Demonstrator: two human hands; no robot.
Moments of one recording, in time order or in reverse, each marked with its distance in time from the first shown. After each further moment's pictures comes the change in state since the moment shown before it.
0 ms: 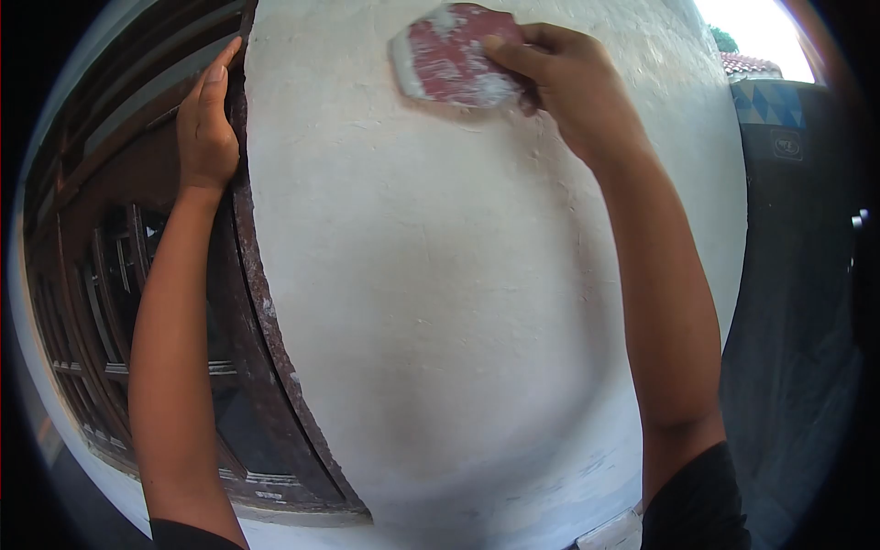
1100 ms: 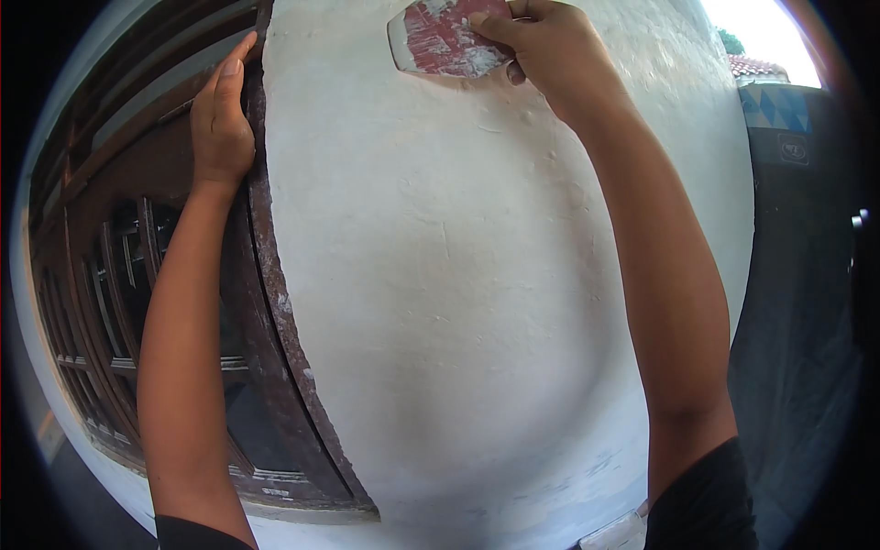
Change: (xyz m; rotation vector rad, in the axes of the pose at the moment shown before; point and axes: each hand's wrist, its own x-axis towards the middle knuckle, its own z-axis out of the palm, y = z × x) left_hand 0.000 0.002 0.001 -0.019 0.023 -0.041; right_hand 0.017 -0.034 0.018 -0.113 0.028 0.012
